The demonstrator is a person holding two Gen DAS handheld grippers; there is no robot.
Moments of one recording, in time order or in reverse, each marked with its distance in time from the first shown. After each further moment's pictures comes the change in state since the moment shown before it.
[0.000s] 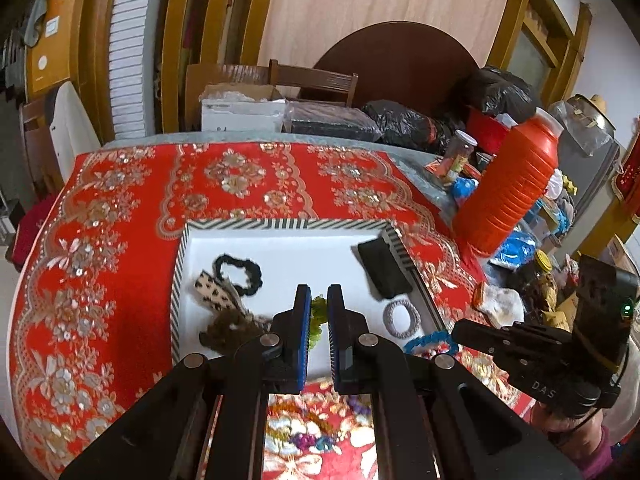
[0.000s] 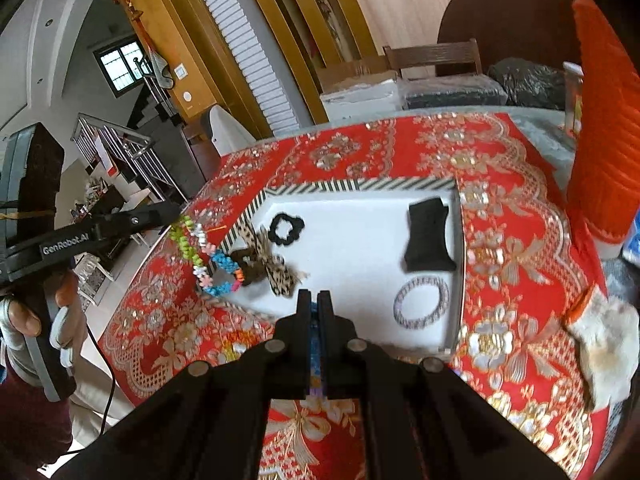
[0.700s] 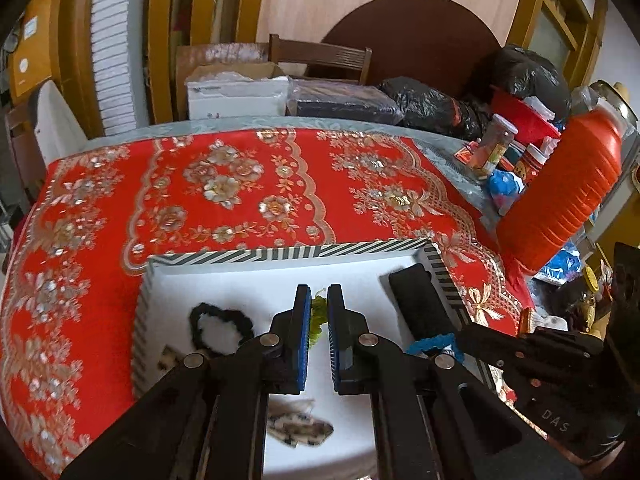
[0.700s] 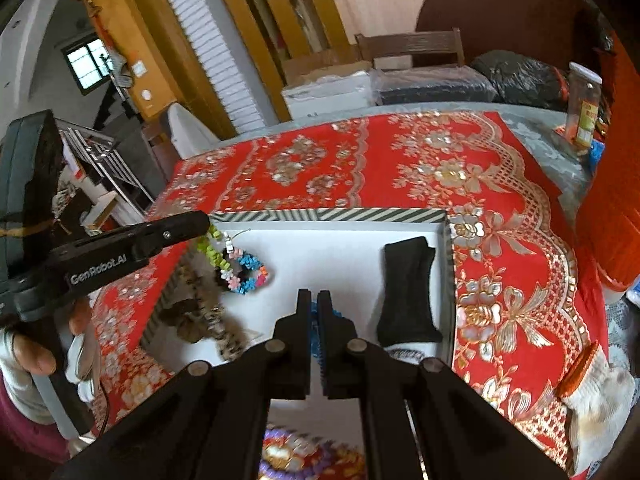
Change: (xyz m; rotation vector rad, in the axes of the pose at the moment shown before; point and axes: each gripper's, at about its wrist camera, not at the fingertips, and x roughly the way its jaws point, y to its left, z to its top) left arm 0.120 0.007 0.045 0.020 0.083 0.042; right arm 0.082 -0.036 0.057 0.056 0.073 -0.129
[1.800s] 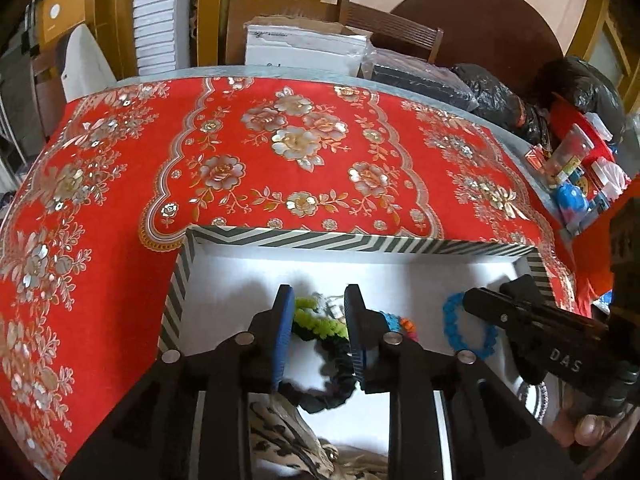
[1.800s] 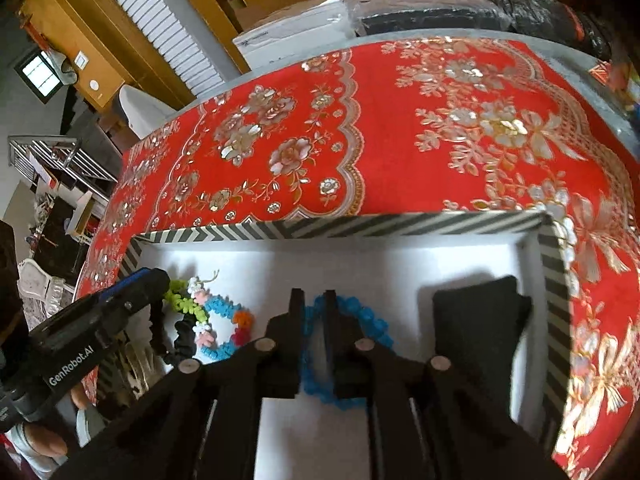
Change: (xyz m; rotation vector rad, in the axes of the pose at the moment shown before) left arm 0.066 0.078 -0.007 -0.145 0.077 0.095; right arm 0.133 -0.012 0.042 0.126 0.153 -0.012
